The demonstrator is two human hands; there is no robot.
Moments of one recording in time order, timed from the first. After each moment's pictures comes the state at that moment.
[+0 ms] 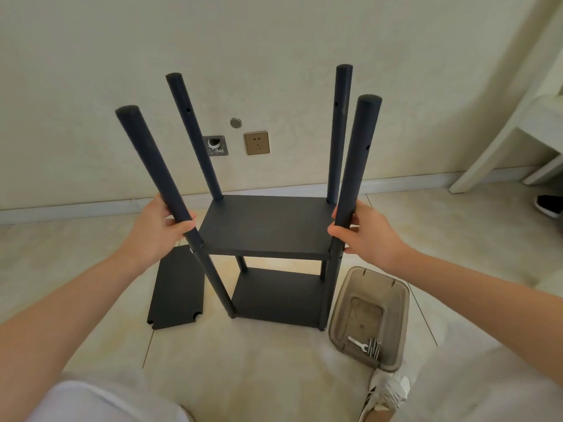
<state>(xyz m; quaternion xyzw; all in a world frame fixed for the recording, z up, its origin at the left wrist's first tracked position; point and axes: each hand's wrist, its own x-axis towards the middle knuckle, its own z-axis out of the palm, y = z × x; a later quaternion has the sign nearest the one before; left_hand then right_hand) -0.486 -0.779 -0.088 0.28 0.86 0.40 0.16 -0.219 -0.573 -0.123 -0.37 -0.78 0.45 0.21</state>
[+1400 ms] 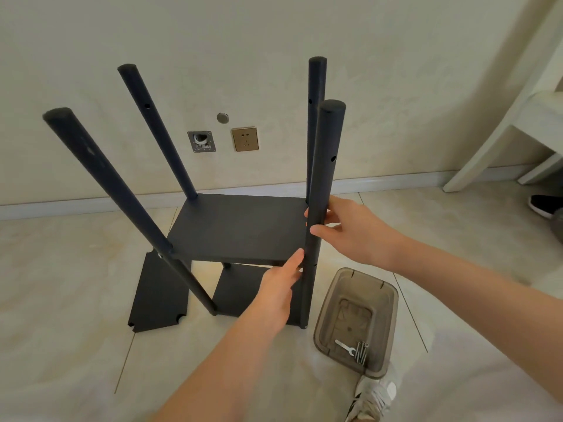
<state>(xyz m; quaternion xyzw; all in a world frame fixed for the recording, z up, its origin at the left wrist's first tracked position) -0.316 -0.672 -0.201 0.00 0.63 0.57 0.53 -0.215 -0.567 -0.095 -0.29 -0.88 0.36 0.11</state>
